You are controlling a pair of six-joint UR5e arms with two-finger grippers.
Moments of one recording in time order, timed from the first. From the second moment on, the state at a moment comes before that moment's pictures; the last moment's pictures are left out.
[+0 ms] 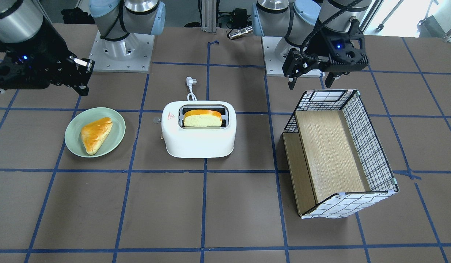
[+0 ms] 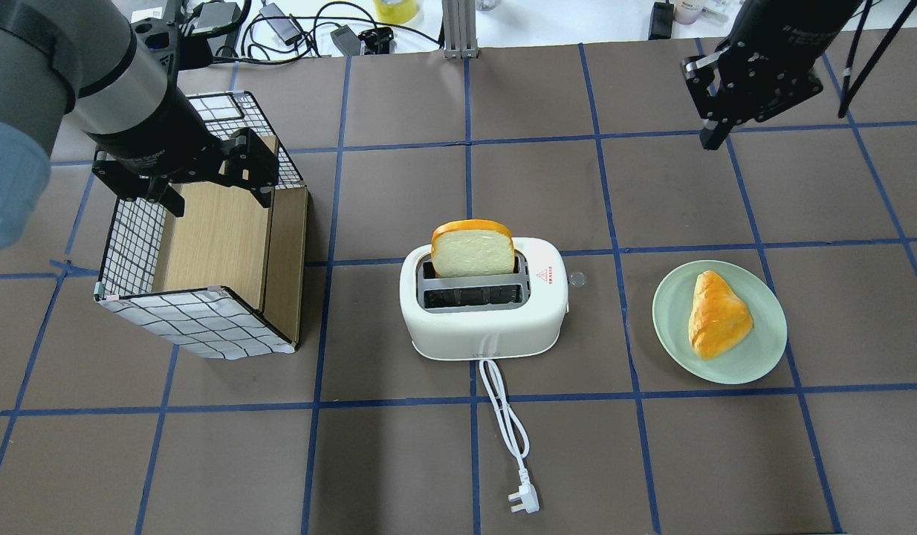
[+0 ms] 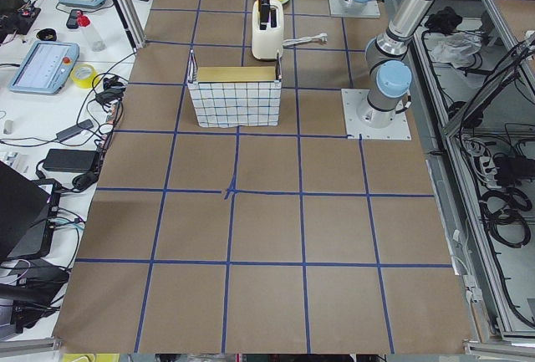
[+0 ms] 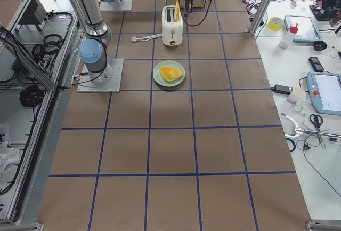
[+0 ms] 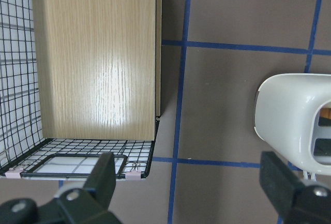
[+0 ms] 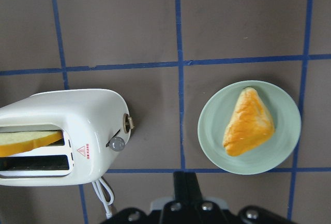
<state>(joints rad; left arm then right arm) -1.57 -1.47 -1.67 -1.51 1.59 -0.08 1.49 -1.50 1.36 -1.35 -1.52 -0.04</state>
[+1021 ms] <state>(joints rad) -1.57 -1.47 -1.67 -1.51 1.59 -0.08 1.61 -1.51 1.46 -1.61 -1.61 0.05</state>
